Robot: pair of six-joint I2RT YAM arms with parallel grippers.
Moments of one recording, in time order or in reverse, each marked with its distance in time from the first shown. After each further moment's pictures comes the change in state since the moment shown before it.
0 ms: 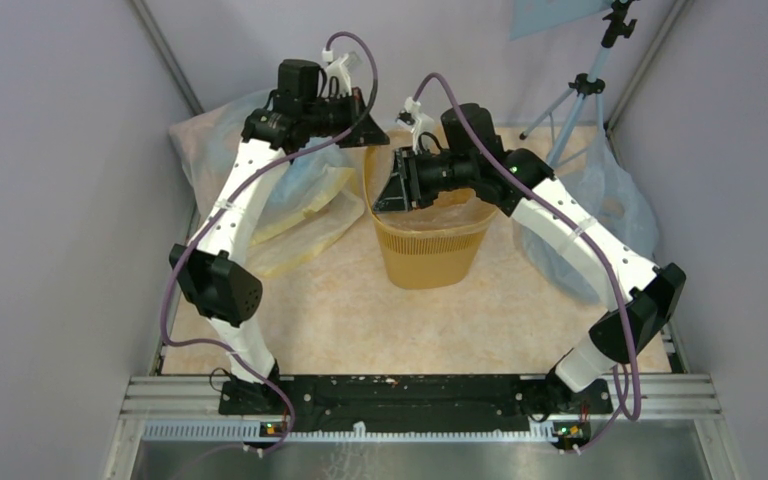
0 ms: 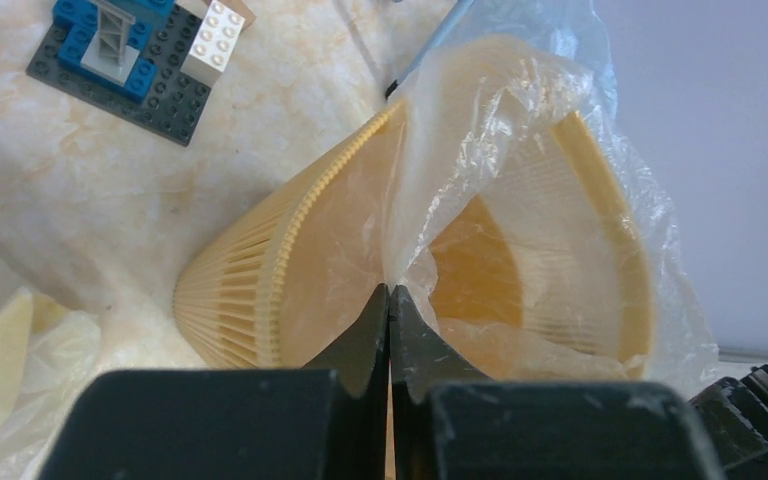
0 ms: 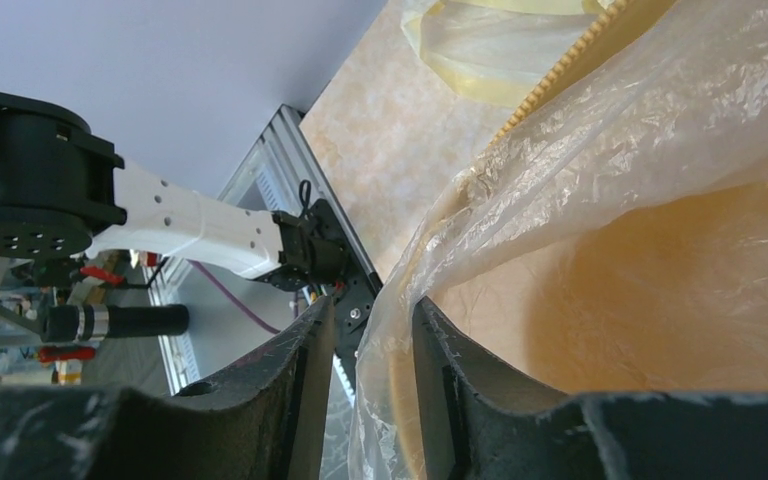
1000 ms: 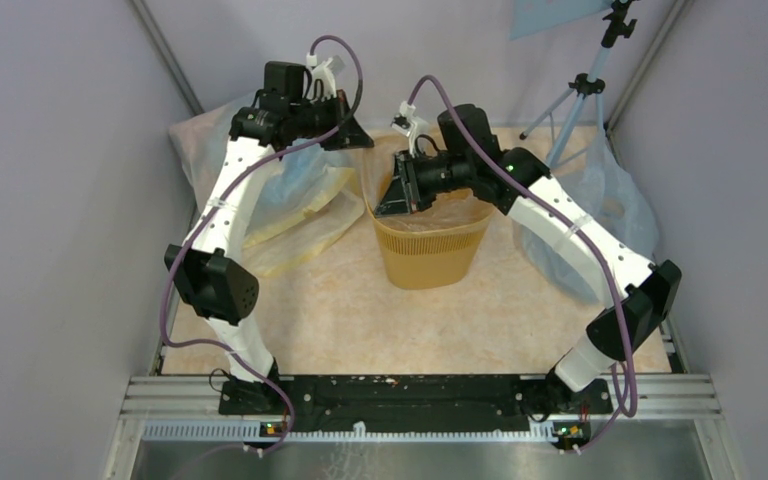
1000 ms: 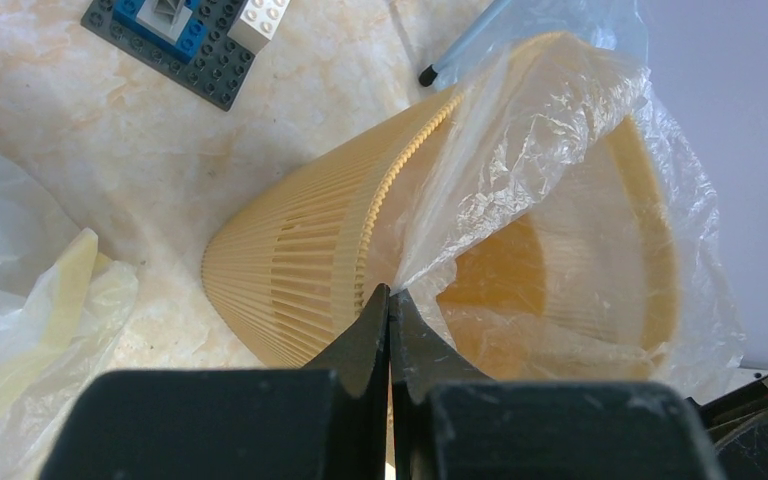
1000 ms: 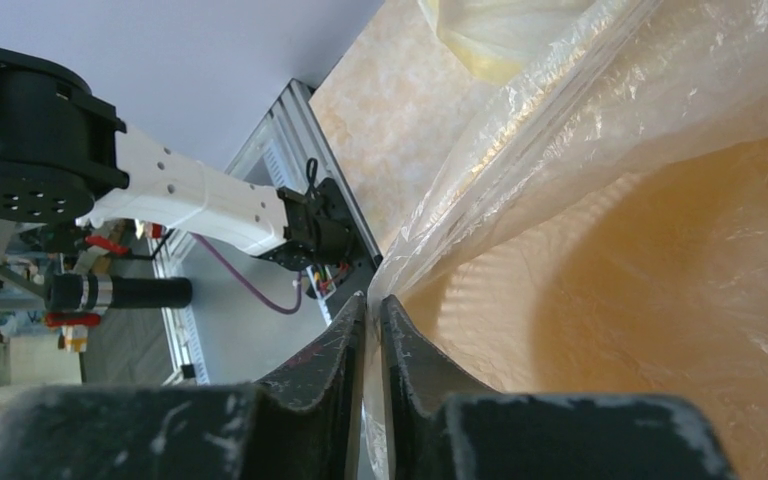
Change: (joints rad) left arm 0.071 0.000 0.001 -0.089 -0.004 0.021; right arm 0.000 0.018 0.004 -0.019 -0.062 -0.038
